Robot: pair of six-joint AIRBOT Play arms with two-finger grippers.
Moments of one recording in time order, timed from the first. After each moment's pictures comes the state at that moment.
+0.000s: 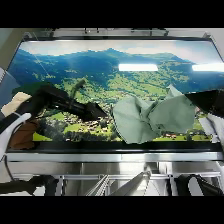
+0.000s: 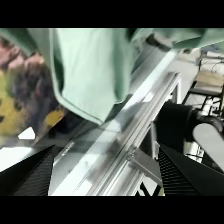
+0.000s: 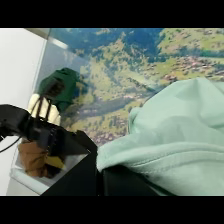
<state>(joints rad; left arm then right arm) -0.22 -1.52 0.95 -2.65 1.26 2.08 -0.48 -0.64 0.76 -0.41 1.35 1.18</state>
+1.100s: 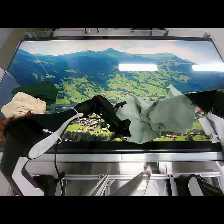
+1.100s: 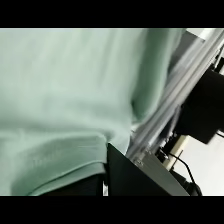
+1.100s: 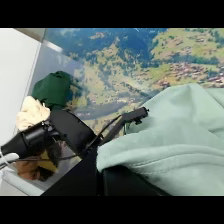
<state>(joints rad) -0.60 -1.89 1.28 -2.62 1.28 1.87 -0.48 -0.64 0.76 -0.41 1.33 1.14</state>
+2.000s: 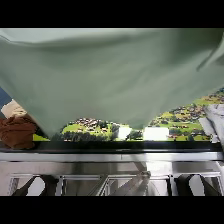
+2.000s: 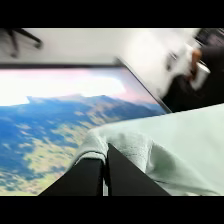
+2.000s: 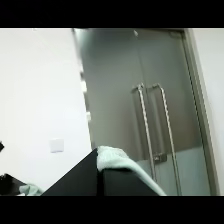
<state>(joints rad) 0.67 -0.92 1.71 -2.86 1.53 1.90 -0.83 -0.76 1.24 0.67 1.44 0.62</state>
